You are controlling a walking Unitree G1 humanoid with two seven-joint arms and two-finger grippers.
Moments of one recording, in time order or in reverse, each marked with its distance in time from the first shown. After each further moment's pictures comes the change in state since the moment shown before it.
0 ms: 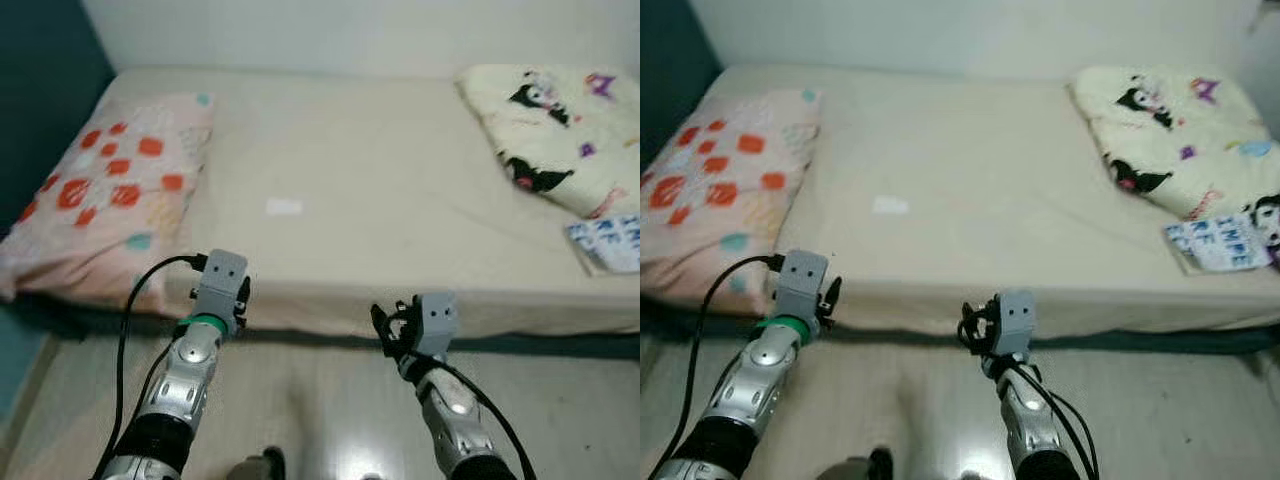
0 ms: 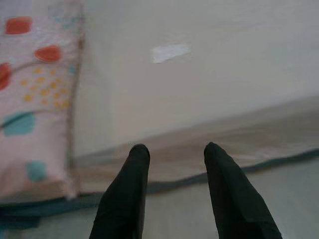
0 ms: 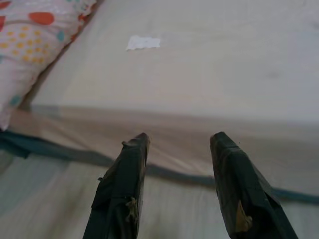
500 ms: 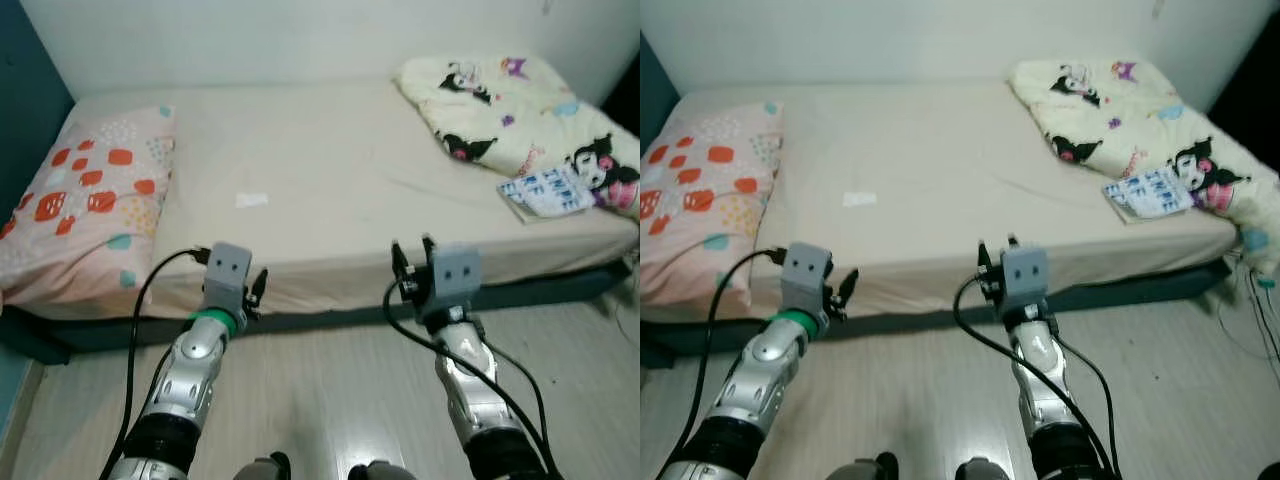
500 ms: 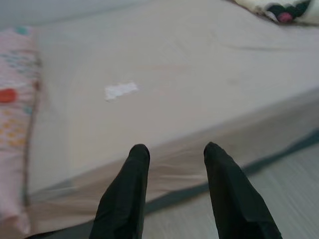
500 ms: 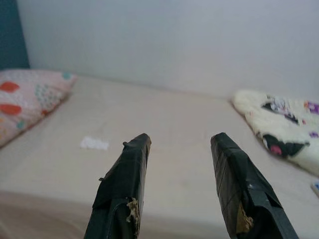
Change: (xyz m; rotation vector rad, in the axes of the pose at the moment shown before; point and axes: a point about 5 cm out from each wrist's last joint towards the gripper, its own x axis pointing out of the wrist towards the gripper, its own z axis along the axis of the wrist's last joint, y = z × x) left arm -0.001 0.010 0.020 -0.082 -0.108 -0.006; right arm 0.020 0.014 0.103 -0.265 -0.426 -0.022
